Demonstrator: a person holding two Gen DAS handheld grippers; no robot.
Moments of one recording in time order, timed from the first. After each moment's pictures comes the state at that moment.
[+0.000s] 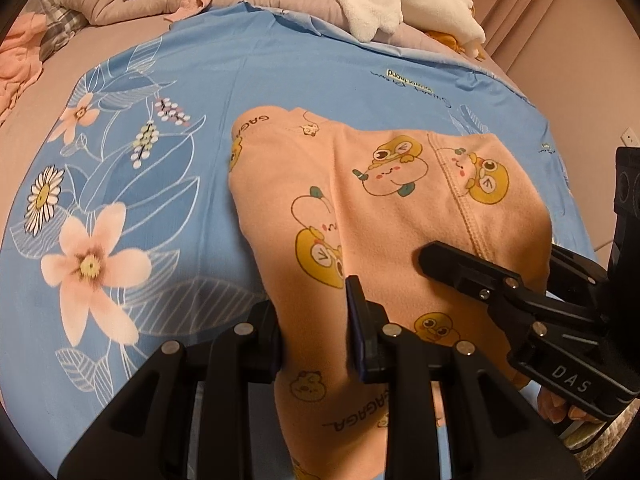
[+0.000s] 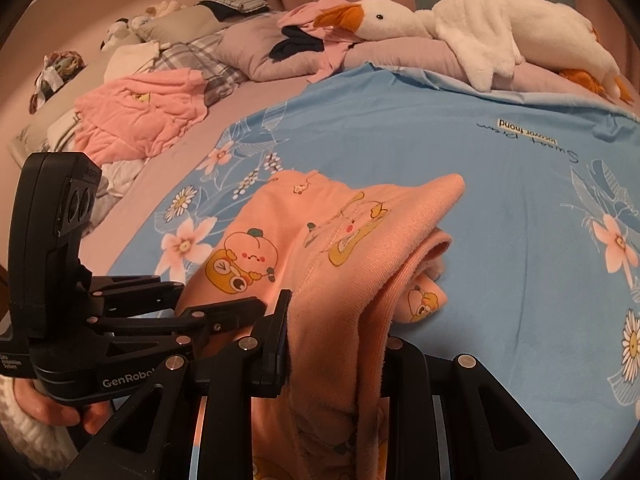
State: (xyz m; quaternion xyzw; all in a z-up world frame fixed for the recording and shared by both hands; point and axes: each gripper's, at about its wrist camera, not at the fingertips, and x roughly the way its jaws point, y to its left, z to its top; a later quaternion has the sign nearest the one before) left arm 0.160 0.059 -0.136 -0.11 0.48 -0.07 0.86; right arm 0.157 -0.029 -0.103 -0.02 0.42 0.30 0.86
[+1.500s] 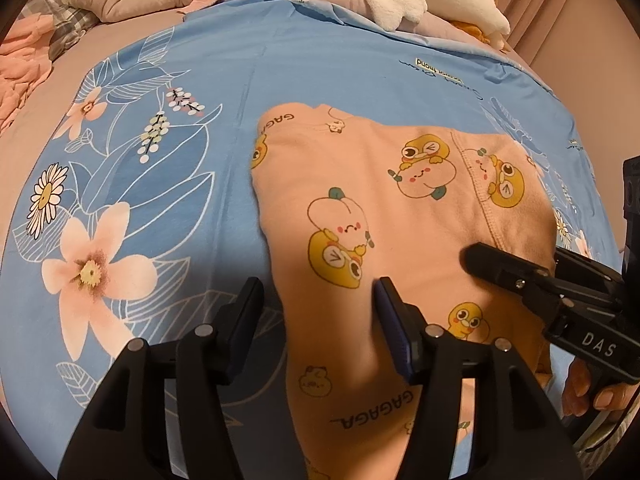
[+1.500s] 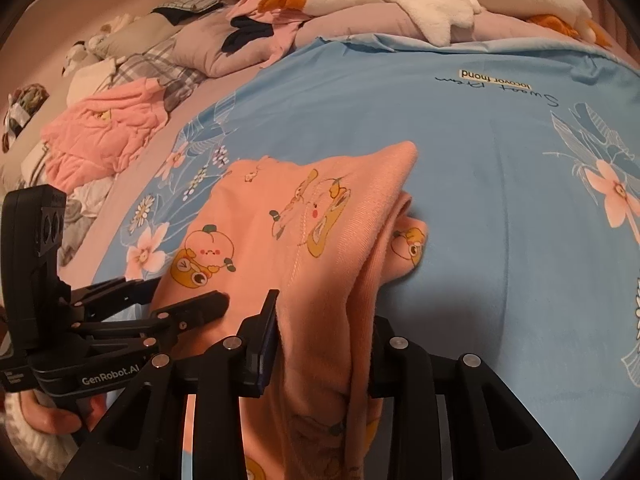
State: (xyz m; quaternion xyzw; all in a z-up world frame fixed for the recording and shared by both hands) left arm 0.176 0.066 -0.155 -0.09 0.50 -0.03 0.86; right arm 0.182 -0.059 -0.131 0.03 0.46 0.27 0.84
